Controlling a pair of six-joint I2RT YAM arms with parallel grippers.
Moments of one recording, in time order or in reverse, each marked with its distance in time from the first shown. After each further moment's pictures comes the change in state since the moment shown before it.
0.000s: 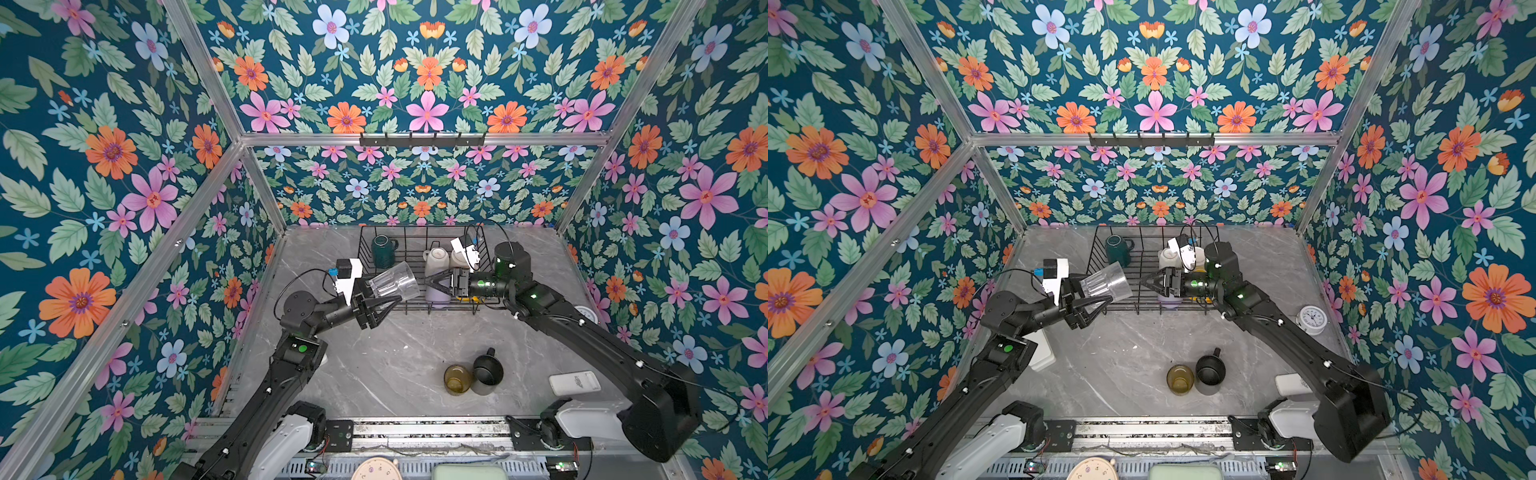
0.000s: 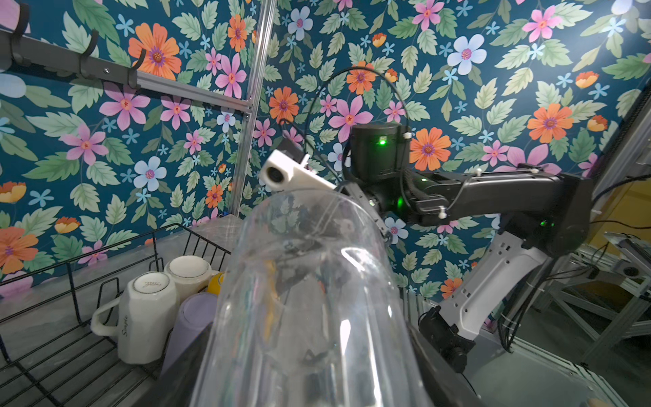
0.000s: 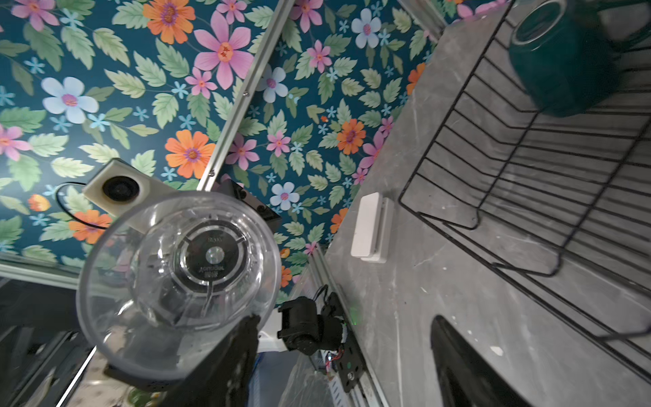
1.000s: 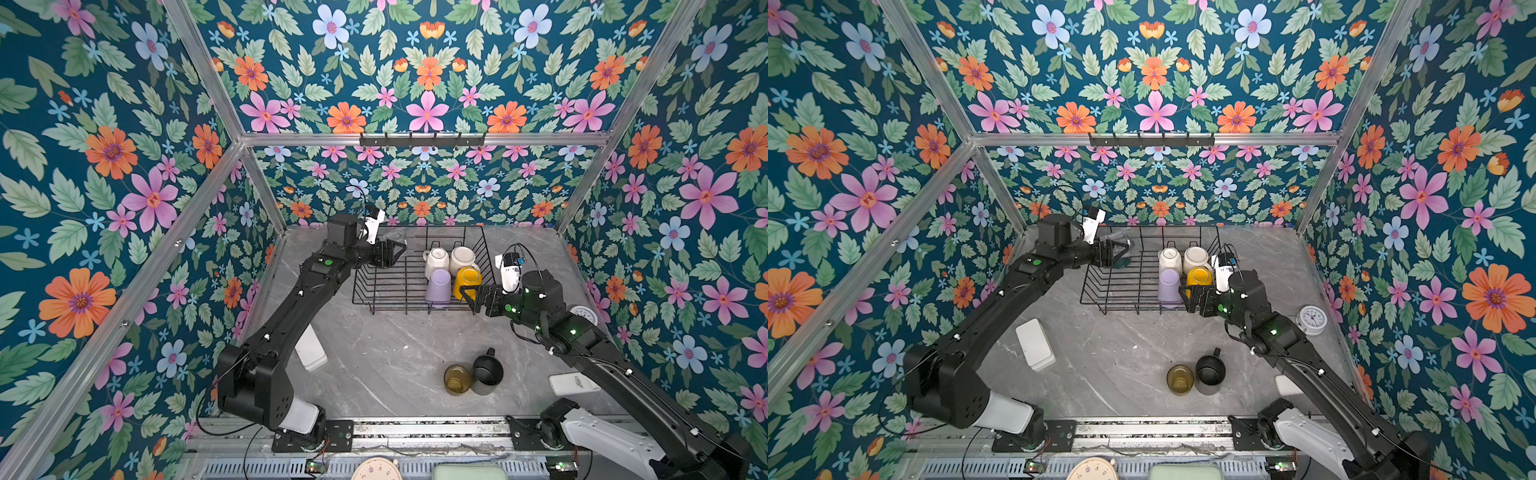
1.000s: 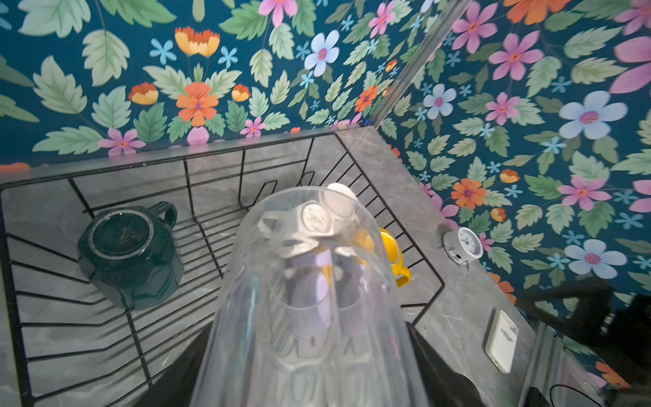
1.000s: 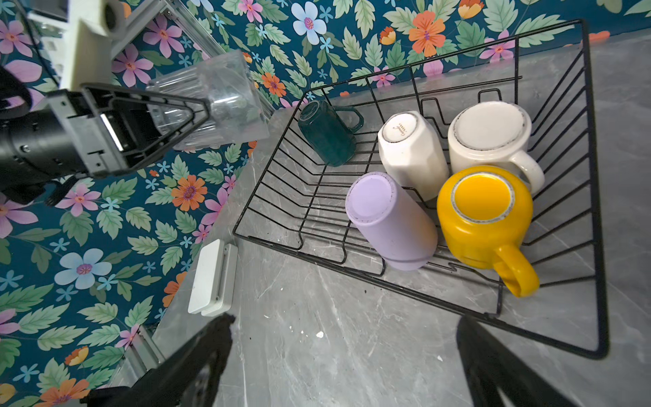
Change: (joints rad) left arm -0.002 0.657 0.740 -0.797 -0.390 0.216; right arm -0.012 -0.312 -0.187 -0.246 0.551 -0.202
